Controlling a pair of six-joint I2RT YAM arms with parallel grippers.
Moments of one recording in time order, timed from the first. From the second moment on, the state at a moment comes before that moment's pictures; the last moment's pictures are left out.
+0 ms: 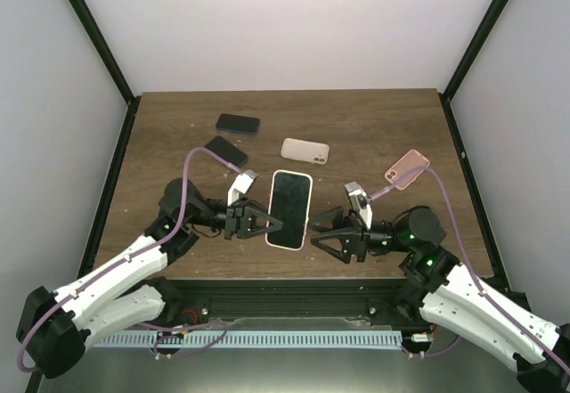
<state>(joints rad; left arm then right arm) -0.70 0.93 0.58 0.51 1.08 -0.99 0.81 0.56 0.46 0.36 -0.75 0.82</state>
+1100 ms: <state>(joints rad) -0.69 0.93 0.70 -0.05 0.72 -0.64 0.81 0.80 0.54 0.13 -0.56 0.83</state>
